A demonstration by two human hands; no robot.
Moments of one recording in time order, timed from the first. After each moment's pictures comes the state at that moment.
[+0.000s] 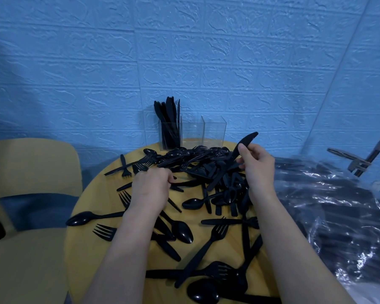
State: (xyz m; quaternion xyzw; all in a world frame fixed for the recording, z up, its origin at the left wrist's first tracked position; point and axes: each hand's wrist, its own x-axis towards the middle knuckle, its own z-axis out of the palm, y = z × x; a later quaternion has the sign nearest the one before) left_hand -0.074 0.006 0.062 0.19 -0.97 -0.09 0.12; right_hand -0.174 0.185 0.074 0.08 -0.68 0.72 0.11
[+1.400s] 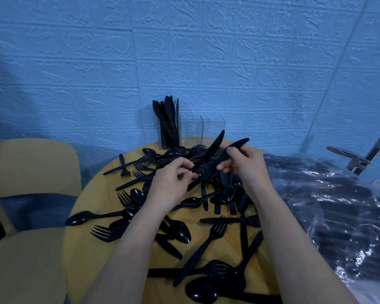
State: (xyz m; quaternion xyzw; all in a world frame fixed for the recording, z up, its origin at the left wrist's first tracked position) left_hand -0.078 0.038 0.062 0.09 -0.85 -0.48 0.21; right_hand -0.160 0.182 0.088 0.16 -0.65 0.74 -0.04
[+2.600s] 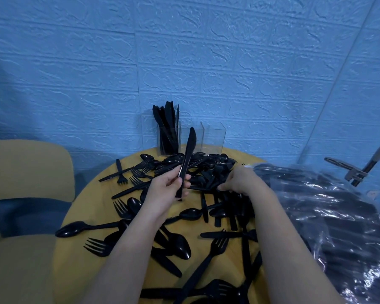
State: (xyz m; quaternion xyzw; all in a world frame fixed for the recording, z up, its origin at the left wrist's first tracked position) left_hand -0.090 0.027 0.052 0.12 -0.62 -0.76 0.18; right_hand -0.211 0.175 0.081 0.14 -0.96 0.19 -0.14
